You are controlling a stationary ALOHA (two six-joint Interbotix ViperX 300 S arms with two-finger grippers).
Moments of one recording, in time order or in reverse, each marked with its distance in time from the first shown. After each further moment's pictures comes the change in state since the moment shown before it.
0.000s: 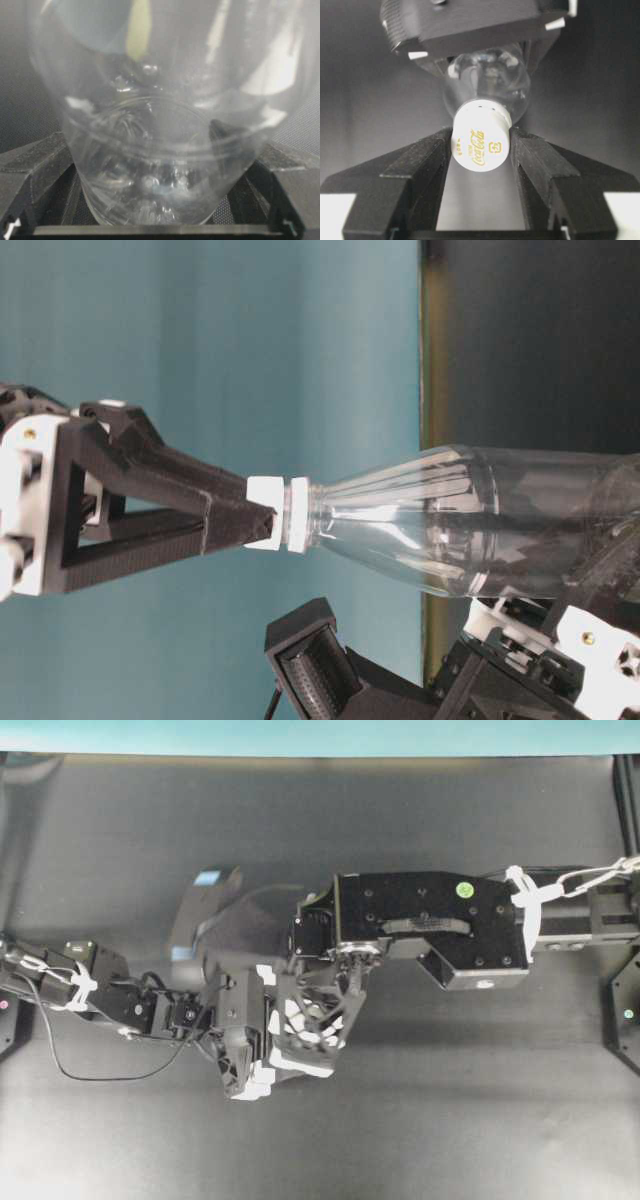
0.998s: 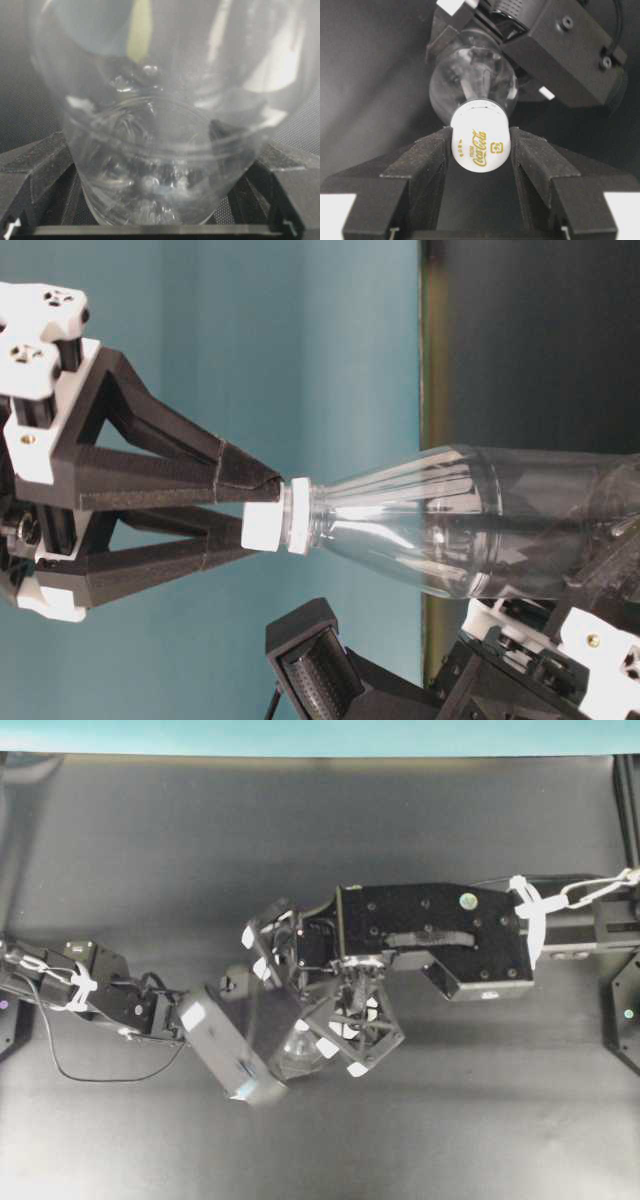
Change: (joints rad) left arm -0.002 0.000 -0.003 0.000 0.003 0.000; right arm 0.021 -0.008 0.015 -0.023 -0.018 -0.861
